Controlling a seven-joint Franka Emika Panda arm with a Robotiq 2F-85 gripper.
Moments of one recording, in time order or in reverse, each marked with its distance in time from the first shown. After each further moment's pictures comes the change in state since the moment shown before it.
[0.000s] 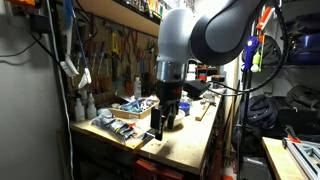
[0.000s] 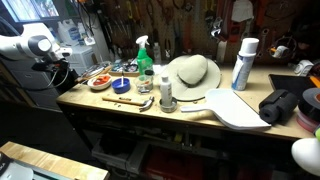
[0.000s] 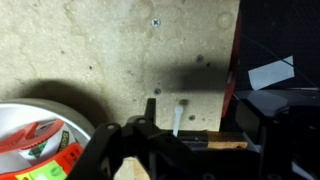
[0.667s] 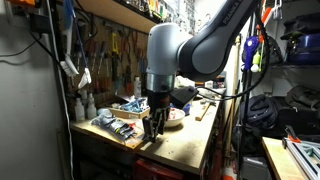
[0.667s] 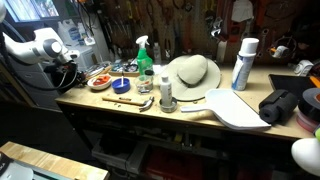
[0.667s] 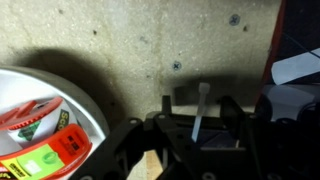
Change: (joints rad) arm 0.057 0.144 -0.098 0.111 -0.184 0.022 0.129
